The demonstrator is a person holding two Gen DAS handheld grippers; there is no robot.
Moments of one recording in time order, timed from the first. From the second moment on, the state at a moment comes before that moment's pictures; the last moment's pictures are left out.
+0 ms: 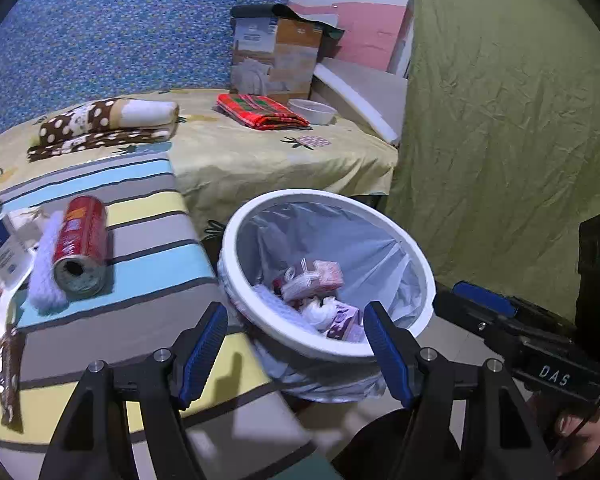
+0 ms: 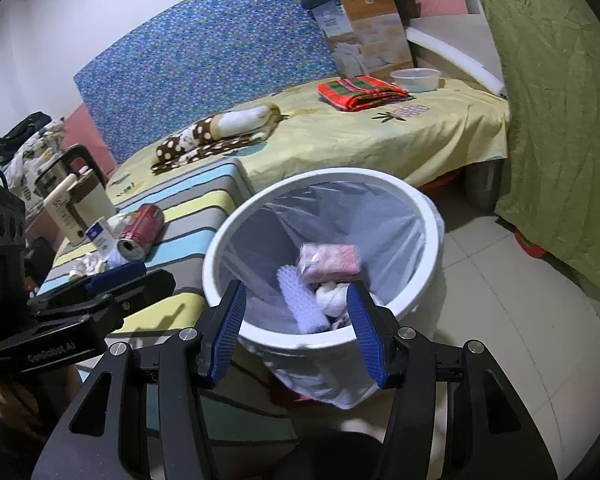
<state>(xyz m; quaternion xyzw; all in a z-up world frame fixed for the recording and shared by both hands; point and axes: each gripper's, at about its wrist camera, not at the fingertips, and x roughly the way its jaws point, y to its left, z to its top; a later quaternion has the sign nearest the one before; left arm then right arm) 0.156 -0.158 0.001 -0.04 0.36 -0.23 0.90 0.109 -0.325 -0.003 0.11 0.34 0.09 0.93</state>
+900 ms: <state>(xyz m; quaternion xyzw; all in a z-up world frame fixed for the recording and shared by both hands) 0.090 -0.048 0.004 -0.06 0.34 -0.09 0.93 0.094 -0.235 0.007 0.07 0.34 0.20 0.92</state>
